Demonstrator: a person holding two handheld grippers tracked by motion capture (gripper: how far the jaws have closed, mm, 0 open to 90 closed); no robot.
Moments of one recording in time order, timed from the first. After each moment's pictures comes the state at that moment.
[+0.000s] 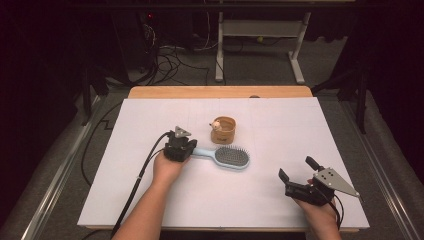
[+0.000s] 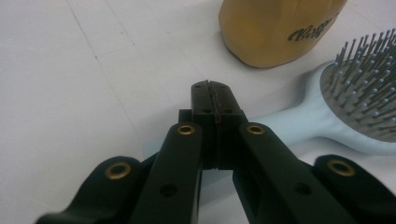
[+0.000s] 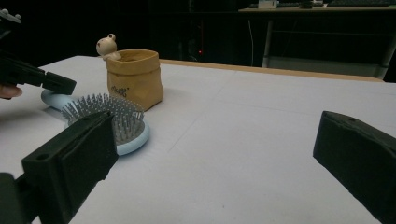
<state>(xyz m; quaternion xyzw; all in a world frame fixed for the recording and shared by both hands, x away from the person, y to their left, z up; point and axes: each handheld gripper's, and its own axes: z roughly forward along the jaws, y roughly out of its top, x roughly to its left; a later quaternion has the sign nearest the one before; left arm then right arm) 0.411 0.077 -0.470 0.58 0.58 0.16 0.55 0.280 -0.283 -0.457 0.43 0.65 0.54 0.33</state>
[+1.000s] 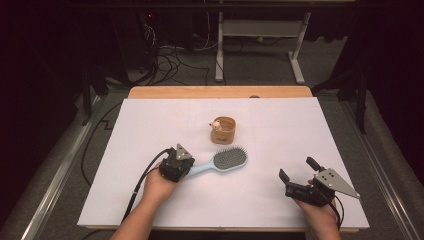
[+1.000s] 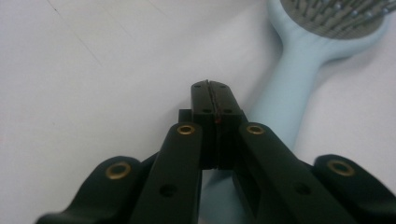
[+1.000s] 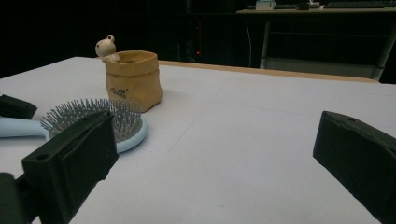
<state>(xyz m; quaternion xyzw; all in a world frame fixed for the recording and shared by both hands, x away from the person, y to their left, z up) 0.349 0.083 -0.480 0.67 0.52 0.17 0.51 0.277 -0.282 -0.456 0.43 0.65 0.54 0.34</state>
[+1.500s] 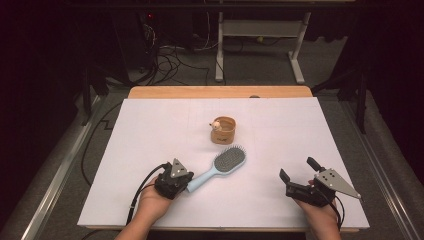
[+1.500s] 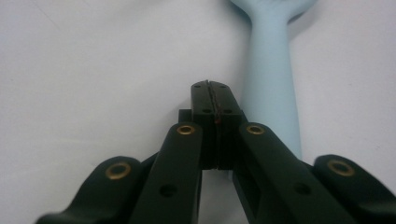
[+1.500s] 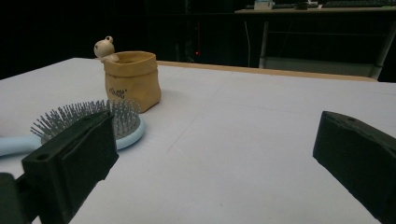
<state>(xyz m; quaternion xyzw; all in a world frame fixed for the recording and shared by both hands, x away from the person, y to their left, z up) 0.301 0.089 -0.482 0.67 0.50 0.15 0.52 0.277 -0.283 -0.456 0.43 0.64 0.54 0.34</state>
